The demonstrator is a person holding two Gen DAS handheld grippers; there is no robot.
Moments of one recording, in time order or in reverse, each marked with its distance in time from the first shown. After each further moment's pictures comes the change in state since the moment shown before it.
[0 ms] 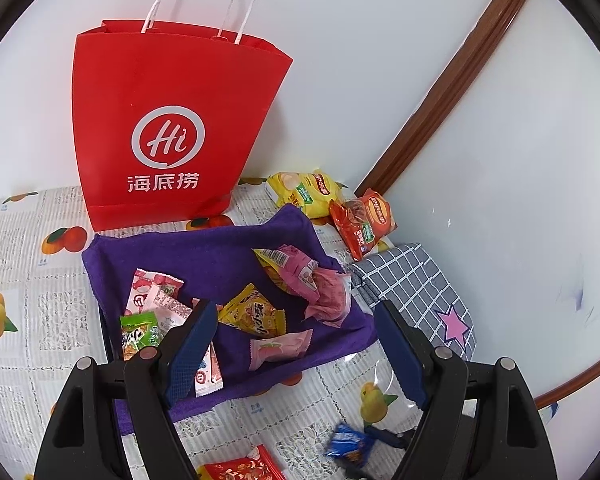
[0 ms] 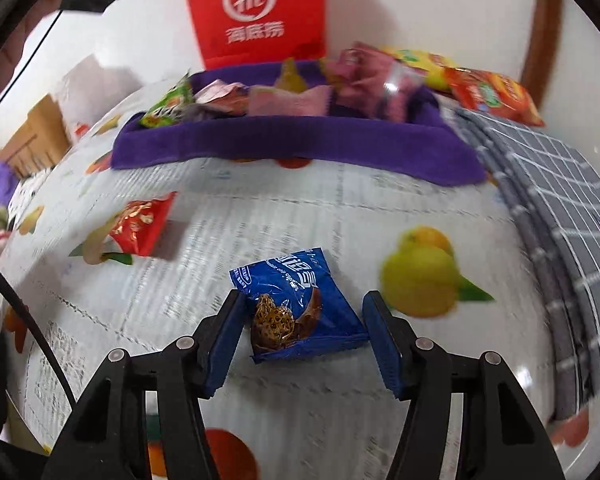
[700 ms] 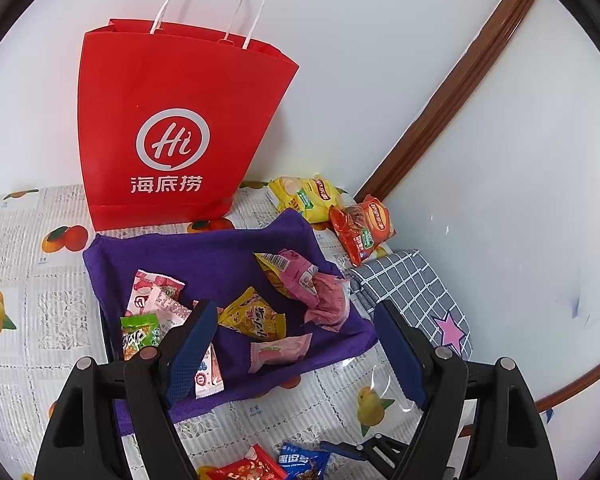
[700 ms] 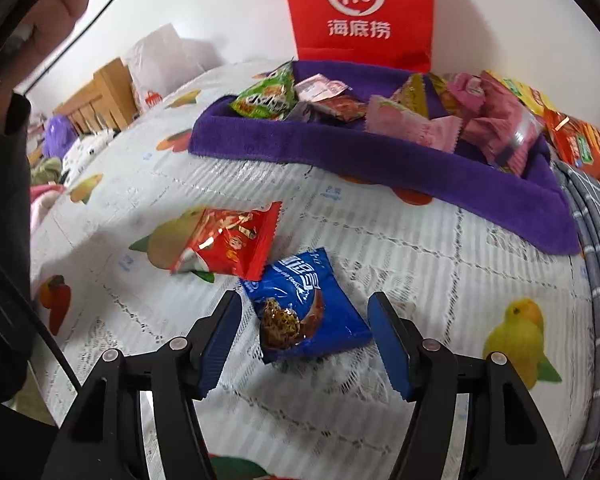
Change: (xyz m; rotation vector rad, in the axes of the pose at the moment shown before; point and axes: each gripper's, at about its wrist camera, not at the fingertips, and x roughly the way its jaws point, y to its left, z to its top) left arm -0.003 0.005 0.002 -0.018 -0.011 -0.015; right arm 0.025 0.063 0.030 -0.237 0.055 0.201
